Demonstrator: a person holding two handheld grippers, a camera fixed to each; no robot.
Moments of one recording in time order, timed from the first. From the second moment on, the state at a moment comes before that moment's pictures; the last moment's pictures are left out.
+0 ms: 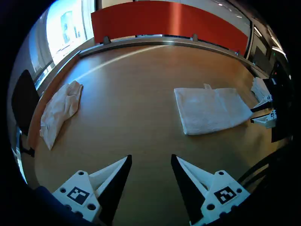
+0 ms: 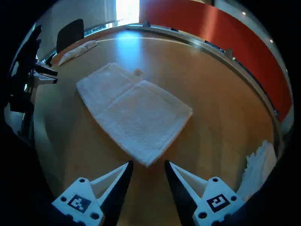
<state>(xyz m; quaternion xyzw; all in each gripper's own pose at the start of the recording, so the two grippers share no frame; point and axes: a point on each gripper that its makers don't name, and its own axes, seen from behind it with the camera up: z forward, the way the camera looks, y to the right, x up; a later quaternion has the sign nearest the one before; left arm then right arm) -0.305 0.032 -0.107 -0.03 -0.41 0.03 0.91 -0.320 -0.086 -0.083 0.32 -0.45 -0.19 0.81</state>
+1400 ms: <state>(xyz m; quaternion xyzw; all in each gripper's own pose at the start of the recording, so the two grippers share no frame) -0.313 0.038 -0.105 -0.04 -0.42 0.03 0.91 -0.311 -0.096 -0.081 0.33 -0.44 -0.17 0.82</state>
